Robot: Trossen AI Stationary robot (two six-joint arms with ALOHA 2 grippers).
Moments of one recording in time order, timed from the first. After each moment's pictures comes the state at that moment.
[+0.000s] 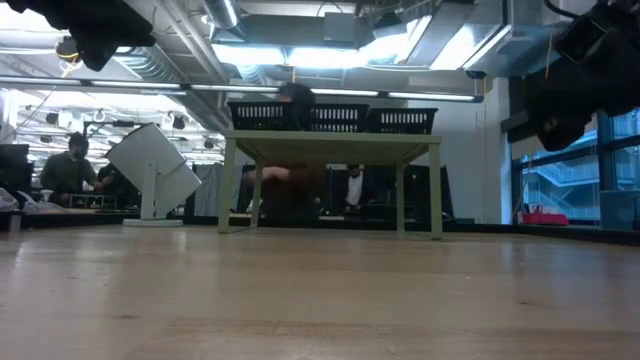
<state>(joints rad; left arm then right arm) -0.54 0.48 0.53 -0.47 -0.71 -0.55 0.43 0.45 0.09 0.15 0.27 0.41</state>
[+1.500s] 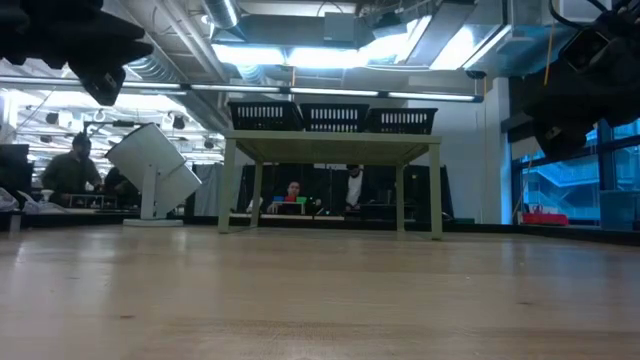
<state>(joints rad) -0.54 0.32 0.14 0.14 -0.58 -0.35 0.43 0.42 0.02 0.24 0.27 0.41</state>
